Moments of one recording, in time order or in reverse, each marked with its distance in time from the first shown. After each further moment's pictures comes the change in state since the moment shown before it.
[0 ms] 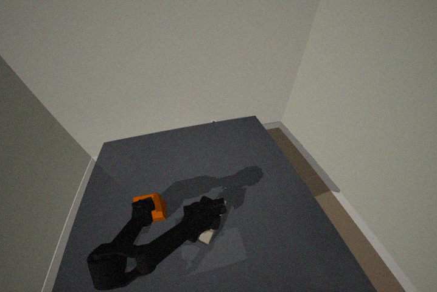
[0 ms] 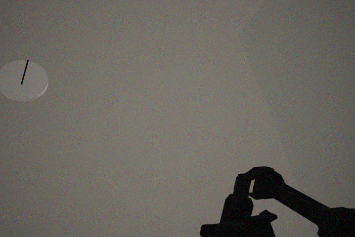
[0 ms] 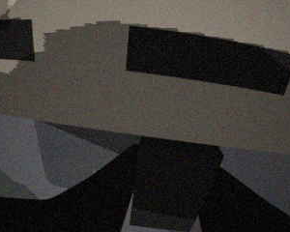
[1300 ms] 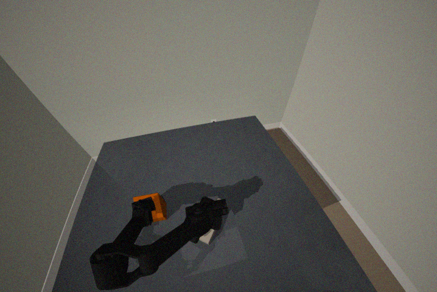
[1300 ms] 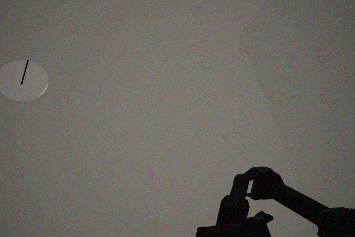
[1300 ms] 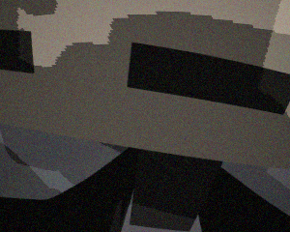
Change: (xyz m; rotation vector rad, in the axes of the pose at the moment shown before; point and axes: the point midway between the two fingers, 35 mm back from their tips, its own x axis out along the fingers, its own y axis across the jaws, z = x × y) arm 0.000 0.000 0.005 -0.027 0.021 -0.003
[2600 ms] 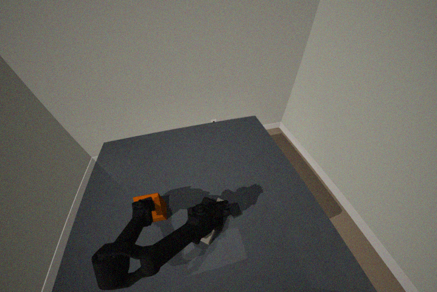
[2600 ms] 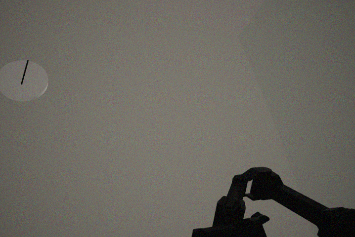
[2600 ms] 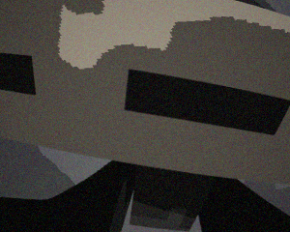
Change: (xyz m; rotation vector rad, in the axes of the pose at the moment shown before) arm -0.001 0.000 0.006 -0.002 0.009 0.003
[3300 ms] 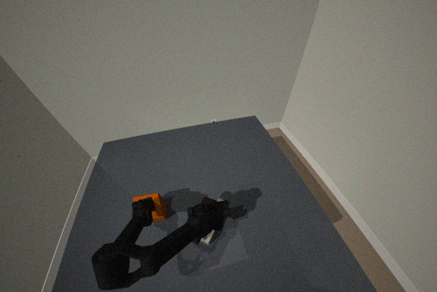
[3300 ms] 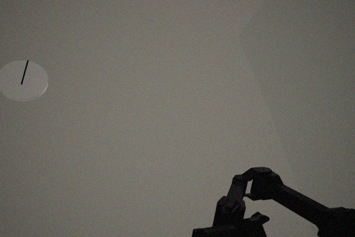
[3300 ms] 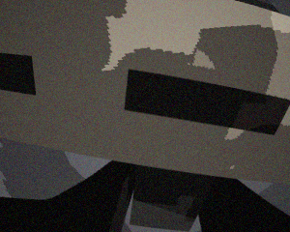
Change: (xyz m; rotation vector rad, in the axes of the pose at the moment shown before) arm 0.000 0.000 0.000 0.001 -0.001 0.001
